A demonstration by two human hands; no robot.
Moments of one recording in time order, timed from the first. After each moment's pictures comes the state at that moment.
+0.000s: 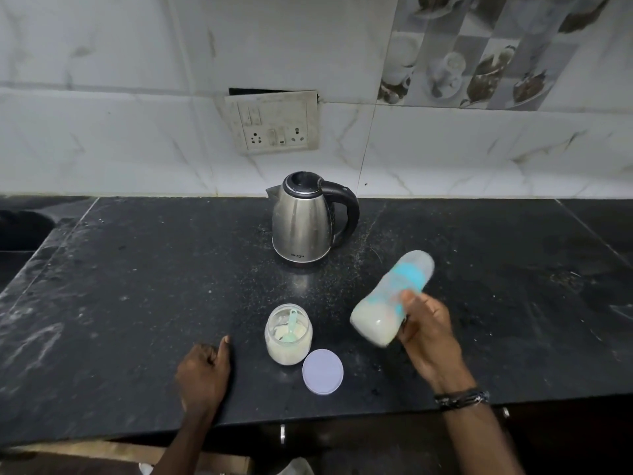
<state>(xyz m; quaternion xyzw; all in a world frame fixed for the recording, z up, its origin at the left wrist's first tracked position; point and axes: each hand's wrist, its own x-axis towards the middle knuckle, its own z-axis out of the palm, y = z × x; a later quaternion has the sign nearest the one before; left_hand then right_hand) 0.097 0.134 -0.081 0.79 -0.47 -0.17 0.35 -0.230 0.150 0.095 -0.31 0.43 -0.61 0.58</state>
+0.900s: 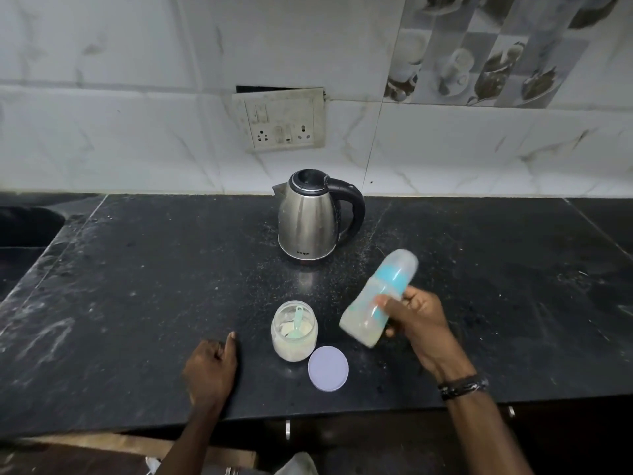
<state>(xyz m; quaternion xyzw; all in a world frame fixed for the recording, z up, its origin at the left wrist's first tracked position) 0.097 0.136 -0.079 0.79 -0.47 -0.17 0.36 -0.226 0.145 0.099 -0.37 0.49 -0.54 0.58</state>
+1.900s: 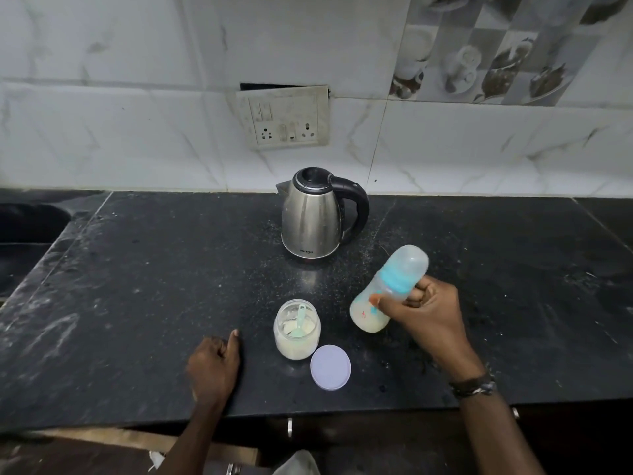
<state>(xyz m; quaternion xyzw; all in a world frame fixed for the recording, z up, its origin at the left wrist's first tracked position) 0.096 0.137 -0.079 0.79 -0.48 -0.15 0.36 -0.219 0.142 0.117 -0.39 0.56 -0.56 0.48</state>
